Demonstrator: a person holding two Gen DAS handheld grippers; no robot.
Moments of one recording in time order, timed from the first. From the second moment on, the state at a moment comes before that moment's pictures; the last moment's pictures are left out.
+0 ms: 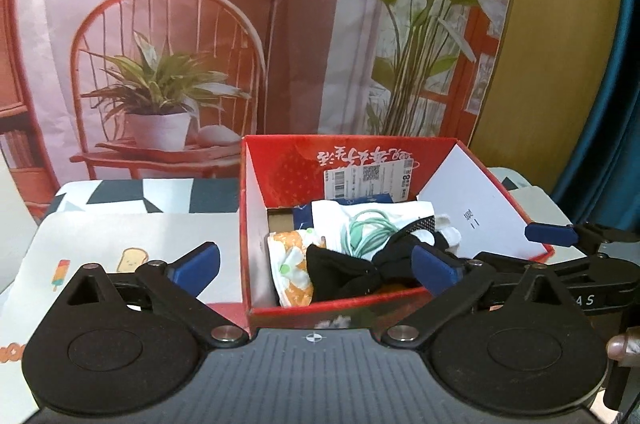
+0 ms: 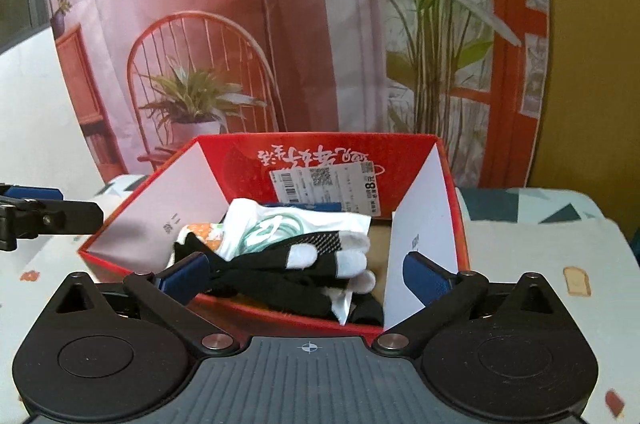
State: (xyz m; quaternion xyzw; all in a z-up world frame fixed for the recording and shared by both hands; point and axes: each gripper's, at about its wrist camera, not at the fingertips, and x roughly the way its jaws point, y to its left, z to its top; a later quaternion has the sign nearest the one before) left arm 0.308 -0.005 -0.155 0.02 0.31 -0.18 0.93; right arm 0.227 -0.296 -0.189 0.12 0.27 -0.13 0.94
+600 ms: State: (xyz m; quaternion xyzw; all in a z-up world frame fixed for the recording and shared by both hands) left arm 0.219 0.007 -0.196 0.03 0.31 -0.18 0.93; right arm 0.143 -0.263 -0.214 0.14 0.26 -0.13 0.95
